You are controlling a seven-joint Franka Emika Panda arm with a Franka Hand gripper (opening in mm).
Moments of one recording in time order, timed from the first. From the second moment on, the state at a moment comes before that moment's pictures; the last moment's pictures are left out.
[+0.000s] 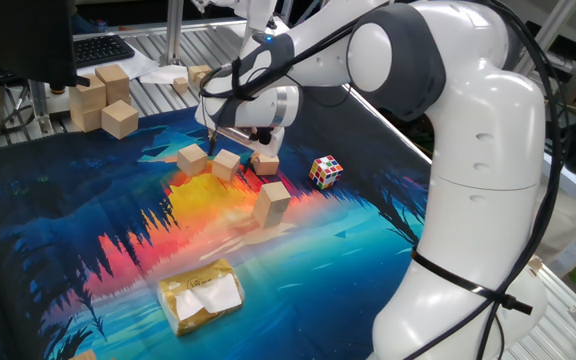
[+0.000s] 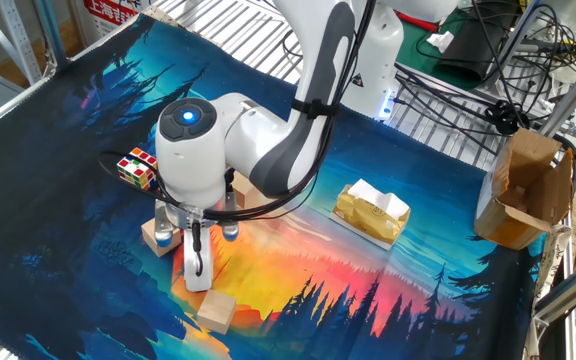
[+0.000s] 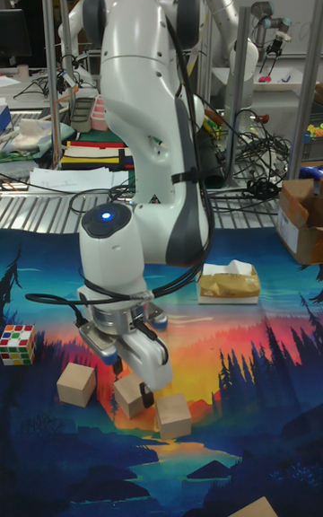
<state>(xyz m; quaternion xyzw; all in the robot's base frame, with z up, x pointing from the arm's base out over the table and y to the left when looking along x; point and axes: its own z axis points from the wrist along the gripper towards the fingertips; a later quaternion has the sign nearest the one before) 0.601 -0.040 0.091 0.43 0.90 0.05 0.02</state>
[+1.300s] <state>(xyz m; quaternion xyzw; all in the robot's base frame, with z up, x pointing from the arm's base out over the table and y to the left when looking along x) 0.600 -0.042 0.086 0.41 0.91 0.03 0.03</state>
